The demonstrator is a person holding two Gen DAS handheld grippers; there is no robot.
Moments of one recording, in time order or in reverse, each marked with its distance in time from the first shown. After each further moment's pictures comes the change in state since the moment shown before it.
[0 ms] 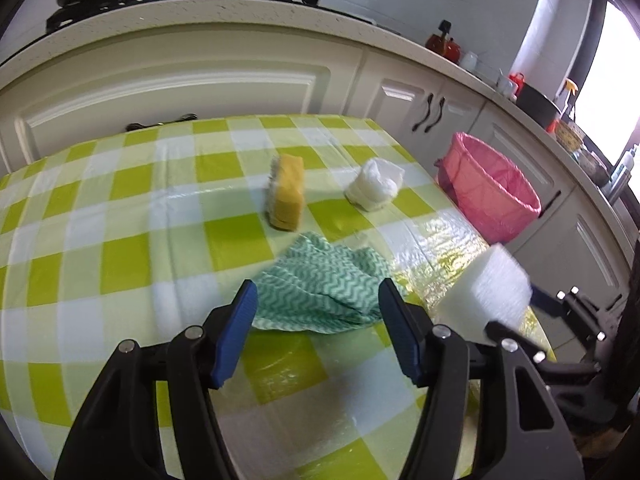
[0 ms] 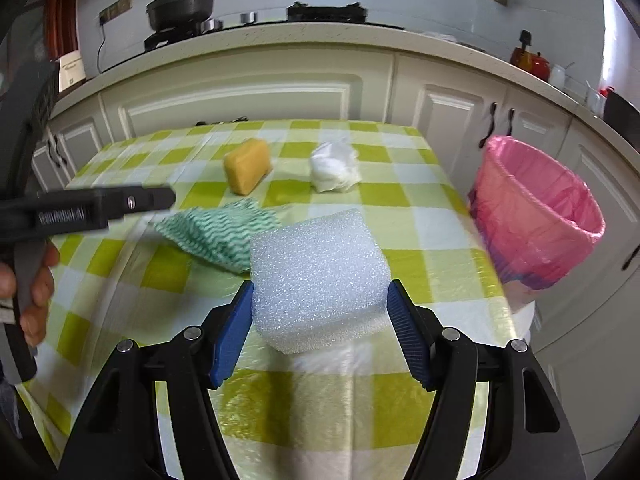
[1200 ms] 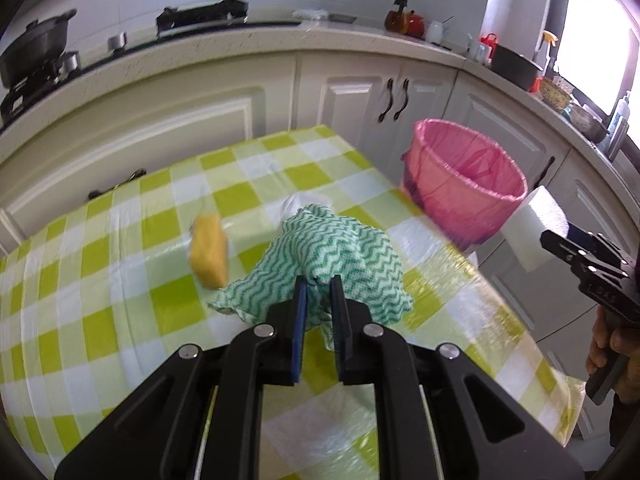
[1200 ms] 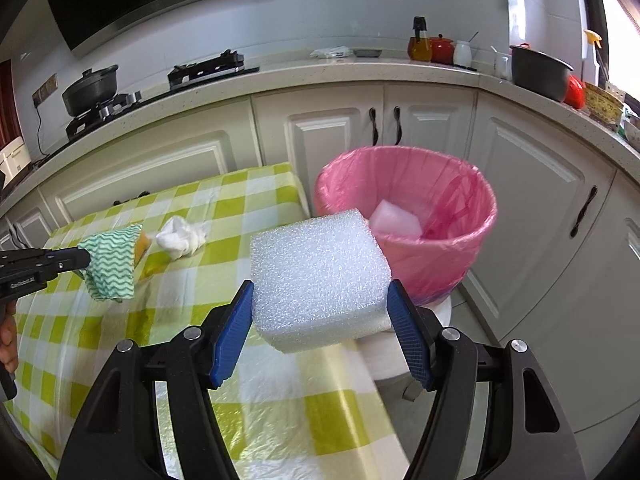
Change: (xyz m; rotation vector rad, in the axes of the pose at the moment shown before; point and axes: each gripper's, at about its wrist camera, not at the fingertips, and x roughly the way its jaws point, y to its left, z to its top) left arm 0.009 -0.104 0.055 0.176 0.017 0.043; right arm -0.037 -0.172 0.017 0.218 -0.094 -0.119
